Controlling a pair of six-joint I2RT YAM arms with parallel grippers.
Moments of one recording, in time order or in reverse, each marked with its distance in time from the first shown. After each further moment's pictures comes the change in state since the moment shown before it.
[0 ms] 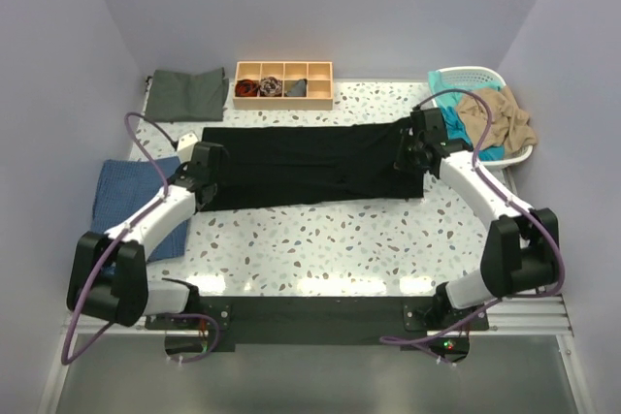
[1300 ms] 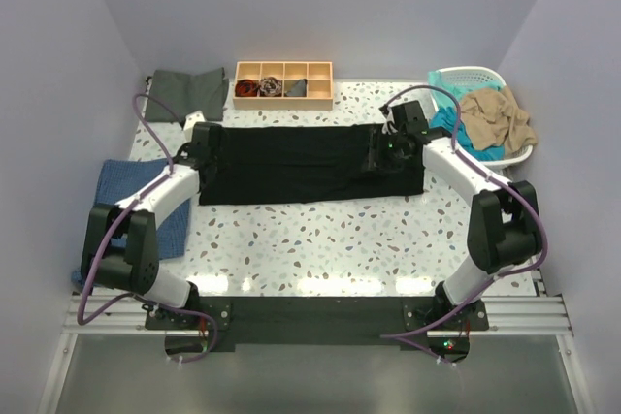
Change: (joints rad) left arm 0.050 0.205 0.171 0.115 0.143 0.096; right arm 0.056 0.196 0.133 -0.002 -0.291 -0.097
